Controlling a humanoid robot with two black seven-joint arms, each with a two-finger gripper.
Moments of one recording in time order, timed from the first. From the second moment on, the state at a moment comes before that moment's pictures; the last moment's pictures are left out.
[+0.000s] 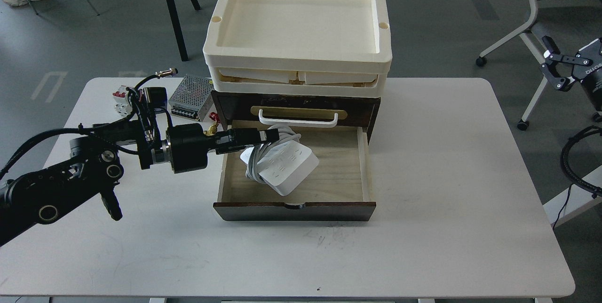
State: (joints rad) left arm -0.65 0.55 -0.56 -1.20 1.29 -0.49 -0.49; right arm 0.68 -0.81 0.54 0.85 0.18 0.49 0.49
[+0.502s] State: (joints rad) left arm -0.62 0.36 -0.54 -0.91 1.29 -0.49 -0.49; right arm 0.68 -0.81 0.54 0.85 0.18 0.49 0.49
